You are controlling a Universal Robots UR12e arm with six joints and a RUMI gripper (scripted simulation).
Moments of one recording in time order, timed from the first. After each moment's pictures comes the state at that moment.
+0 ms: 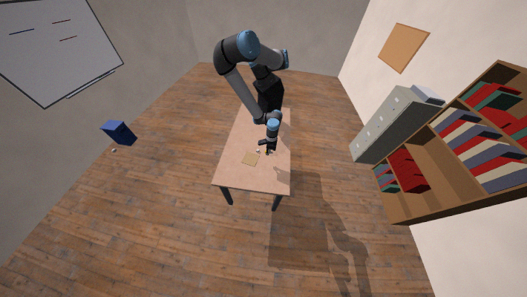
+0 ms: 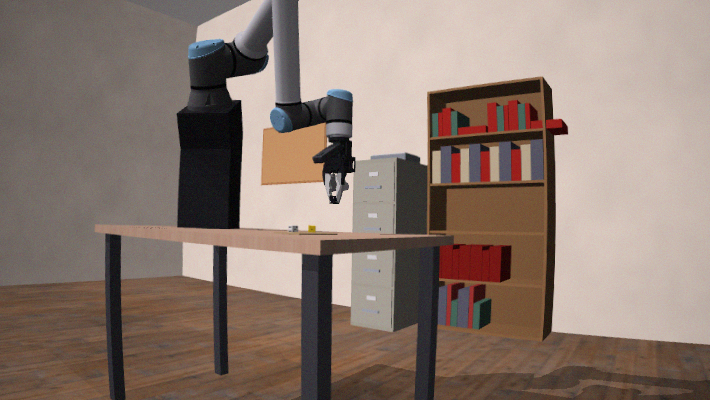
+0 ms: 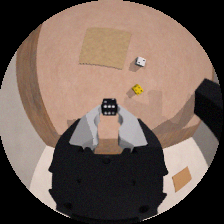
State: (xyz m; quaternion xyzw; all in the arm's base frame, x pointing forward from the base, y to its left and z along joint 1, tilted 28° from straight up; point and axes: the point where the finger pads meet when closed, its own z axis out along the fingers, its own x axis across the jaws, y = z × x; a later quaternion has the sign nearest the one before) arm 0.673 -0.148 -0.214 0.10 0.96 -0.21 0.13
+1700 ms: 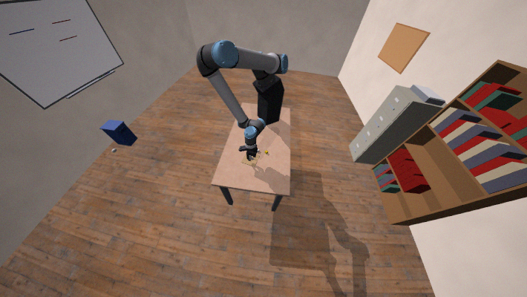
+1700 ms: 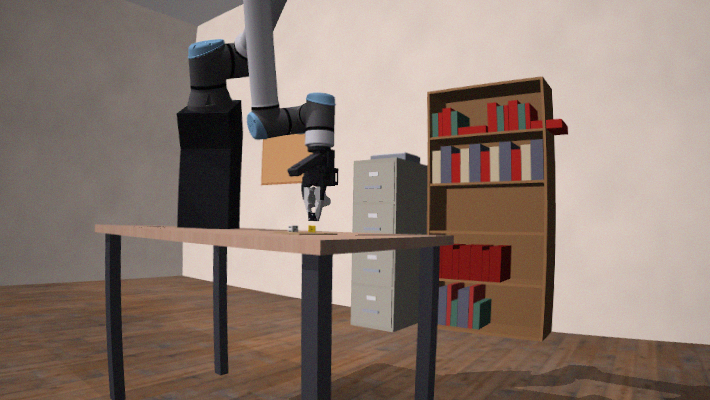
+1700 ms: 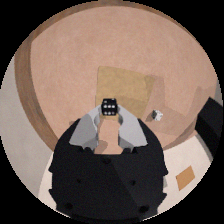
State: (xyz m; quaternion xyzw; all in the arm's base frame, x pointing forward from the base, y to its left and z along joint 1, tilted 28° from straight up) arm 0.695 -0.322 -0.191 0.13 0.96 -0.20 0.14
